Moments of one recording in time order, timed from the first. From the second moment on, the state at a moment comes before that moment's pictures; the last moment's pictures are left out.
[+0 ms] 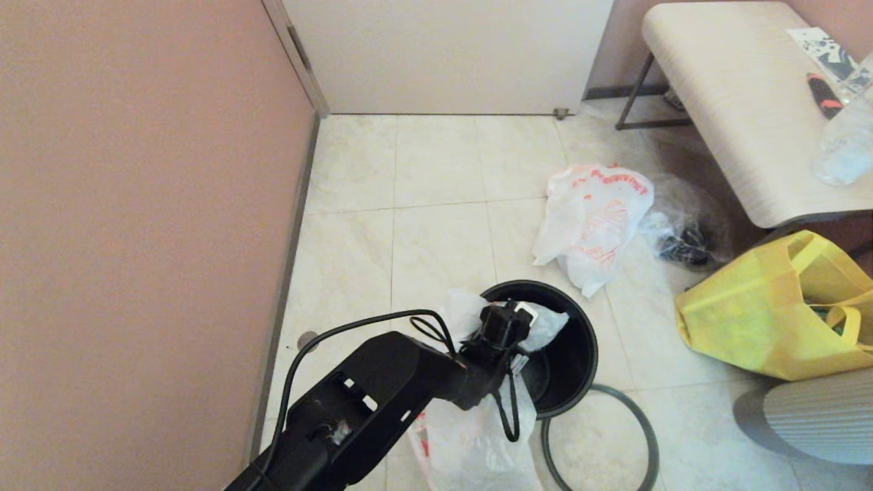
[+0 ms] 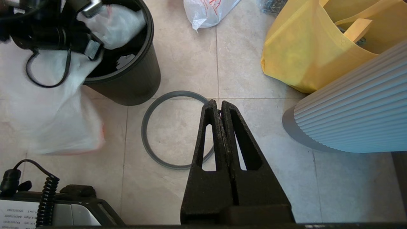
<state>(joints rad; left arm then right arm) -0.73 2.85 -1.96 -0.43 0.34 0.32 0.00 0.00 -0.04 0.10 0.02 -0.07</state>
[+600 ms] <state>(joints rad) -0.71 2.89 -1.96 -0.37 0.37 0.33 0.00 0.00 -0.04 0.10 0.02 -0.05</state>
